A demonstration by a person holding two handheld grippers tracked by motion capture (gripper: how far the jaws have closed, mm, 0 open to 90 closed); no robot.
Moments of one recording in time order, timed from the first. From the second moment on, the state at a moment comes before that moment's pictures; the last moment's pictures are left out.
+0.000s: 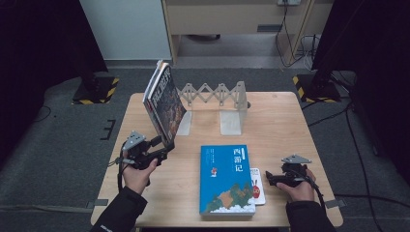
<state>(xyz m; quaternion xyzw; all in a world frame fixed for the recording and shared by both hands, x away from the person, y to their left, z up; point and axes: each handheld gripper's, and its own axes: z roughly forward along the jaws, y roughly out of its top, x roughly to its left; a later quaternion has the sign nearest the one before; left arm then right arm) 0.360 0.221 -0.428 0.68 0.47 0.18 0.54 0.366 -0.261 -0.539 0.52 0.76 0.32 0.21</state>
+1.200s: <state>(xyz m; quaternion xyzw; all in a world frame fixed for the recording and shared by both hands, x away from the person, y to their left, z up) 0.362 0.138 -0.501 0.78 0.43 0.08 0.44 0.368 -0.258 -0.532 0.53 0.77 0.30 0.20</state>
